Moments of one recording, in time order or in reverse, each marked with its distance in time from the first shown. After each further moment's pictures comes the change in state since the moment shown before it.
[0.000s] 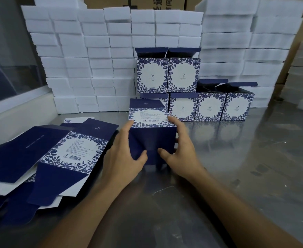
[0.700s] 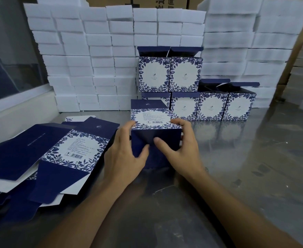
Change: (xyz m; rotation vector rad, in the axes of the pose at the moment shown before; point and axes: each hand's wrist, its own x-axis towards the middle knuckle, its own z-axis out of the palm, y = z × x) left_hand 0.000 0.011 -0.003 0.053 0.109 0.053; right_hand -0.004 -0.012 0.006 0.014 0.181 -0.029
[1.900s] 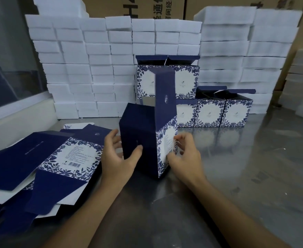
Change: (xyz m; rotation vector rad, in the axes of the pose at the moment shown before) left_hand 0.007 -0.007 0.006 -0.582 0.049 -0.385; right_hand 0.002 0.013 -0.007 -0.047 0.004 0.241
